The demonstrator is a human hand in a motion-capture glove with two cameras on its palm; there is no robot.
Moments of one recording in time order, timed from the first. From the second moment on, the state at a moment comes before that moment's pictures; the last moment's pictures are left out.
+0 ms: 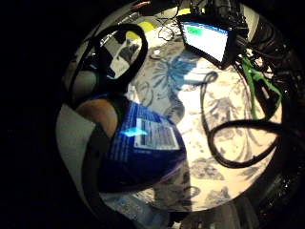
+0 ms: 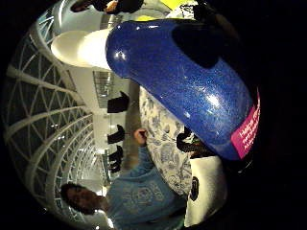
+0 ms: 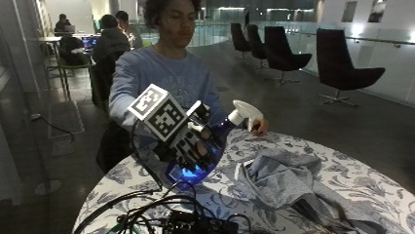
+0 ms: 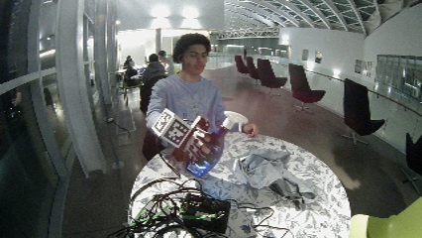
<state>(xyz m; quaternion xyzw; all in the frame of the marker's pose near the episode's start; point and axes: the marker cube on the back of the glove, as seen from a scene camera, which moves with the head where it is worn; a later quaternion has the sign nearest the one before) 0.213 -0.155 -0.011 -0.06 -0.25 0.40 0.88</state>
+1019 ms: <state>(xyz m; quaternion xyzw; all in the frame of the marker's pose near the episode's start) 0.195 -0.204 -0.005 -0.26 -0.11 0.40 0.87</state>
